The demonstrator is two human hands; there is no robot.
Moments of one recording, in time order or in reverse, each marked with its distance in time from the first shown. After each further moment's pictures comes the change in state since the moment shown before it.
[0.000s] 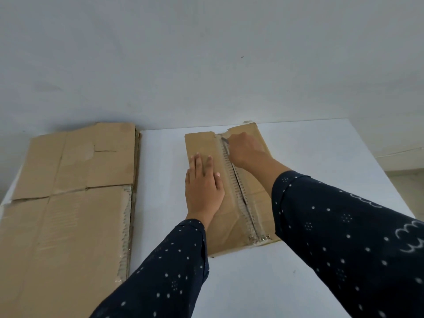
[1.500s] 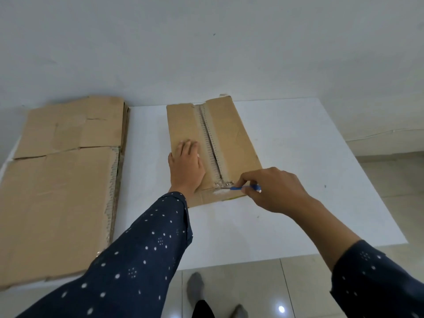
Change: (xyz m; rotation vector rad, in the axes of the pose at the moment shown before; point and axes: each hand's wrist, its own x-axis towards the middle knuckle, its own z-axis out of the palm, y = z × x) left_hand -0.076 0.022 -0.005 0.076 0.020 0.052; right_hand -0.246 0.090 0.028 0.138 -0.063 -0.077
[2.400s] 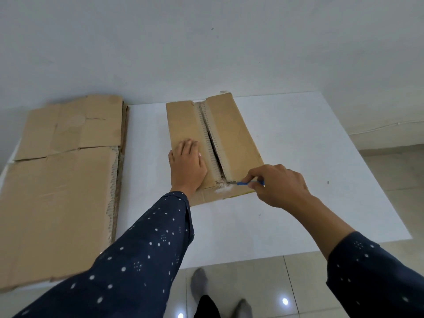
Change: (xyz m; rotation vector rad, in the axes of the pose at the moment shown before) left_hand -0.001 0.001 0.003 -0.013 0.058 0.014; right_hand 0.012 0.011 0.011 0.027 0.005 0.154
